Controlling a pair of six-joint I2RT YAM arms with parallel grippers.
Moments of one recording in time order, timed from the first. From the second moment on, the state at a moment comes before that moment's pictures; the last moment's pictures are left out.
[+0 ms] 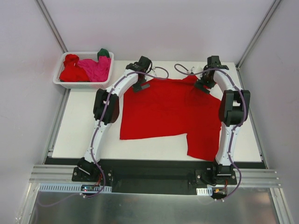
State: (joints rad) left arm -0.45 2.45 2.27 -0.92 -0.32 0.73; right arm 0.04 2.21 1.89 -0.76 0.00 -1.04
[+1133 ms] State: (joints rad) left arm -0.45 2.46 2.19 -0.94 -0.24 0.72; right arm 0.07 2.28 1.90 -0.89 -0.07 -1.04
